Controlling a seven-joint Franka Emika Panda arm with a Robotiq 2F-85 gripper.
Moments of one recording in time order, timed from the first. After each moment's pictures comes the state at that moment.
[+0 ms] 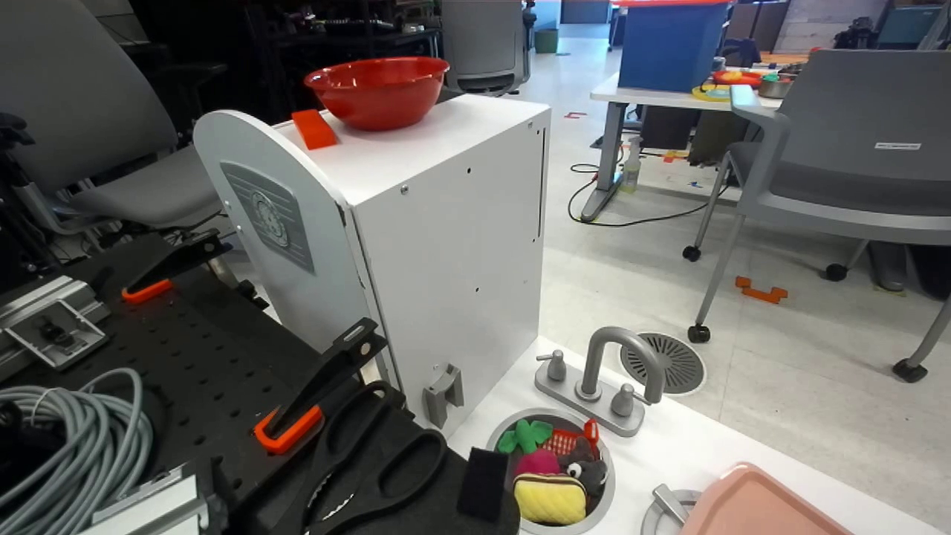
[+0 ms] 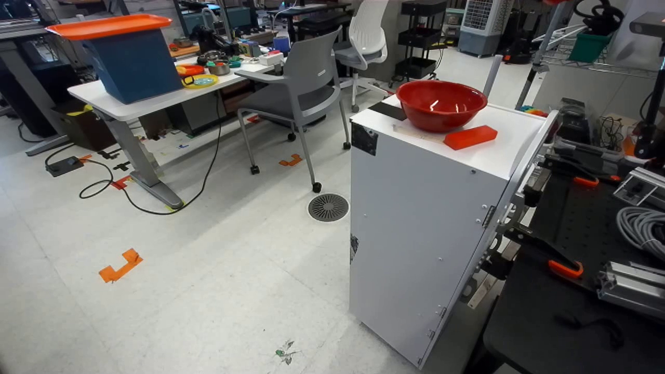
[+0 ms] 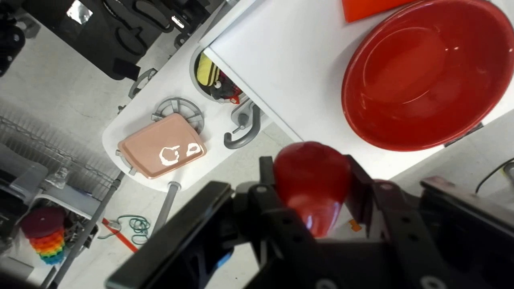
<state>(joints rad) -0.08 -0.37 0.06 -2.48 -0.20 2.26 0.82</state>
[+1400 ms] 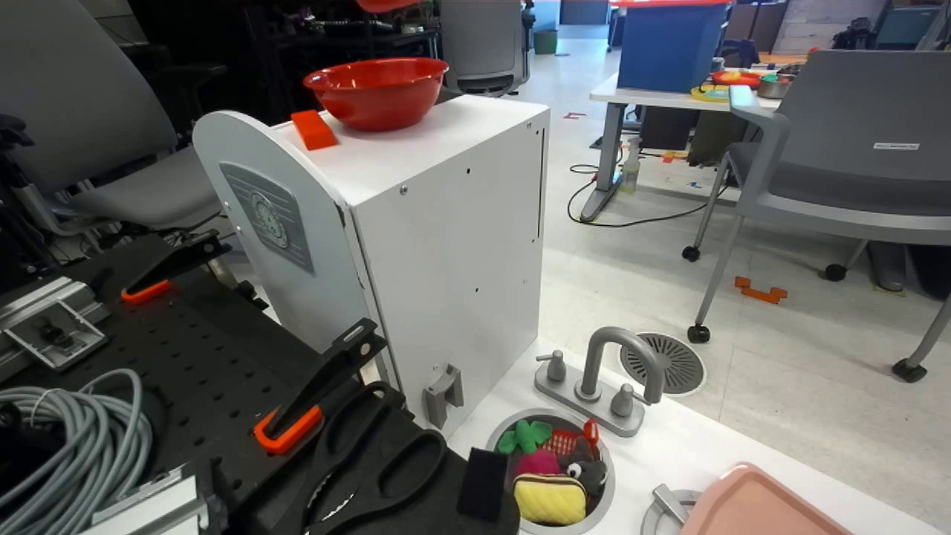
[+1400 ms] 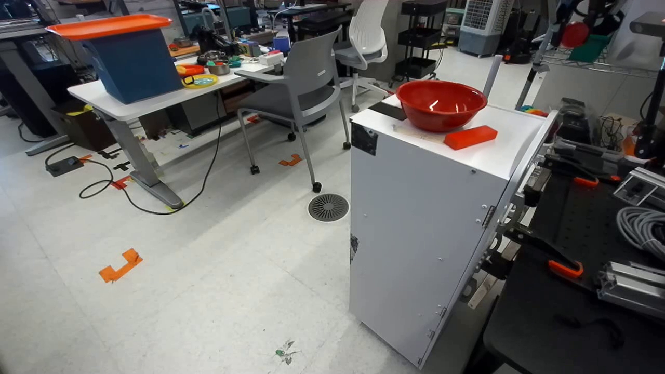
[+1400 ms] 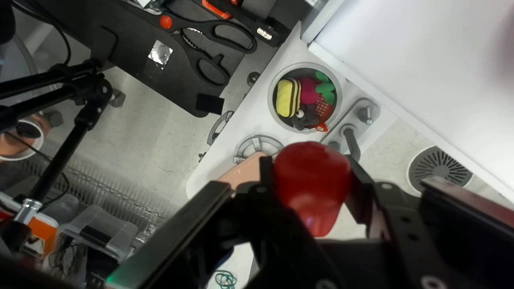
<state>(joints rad) -0.21 -0.19 -0.01 -2.46 -0.25 2.21 0.87</state>
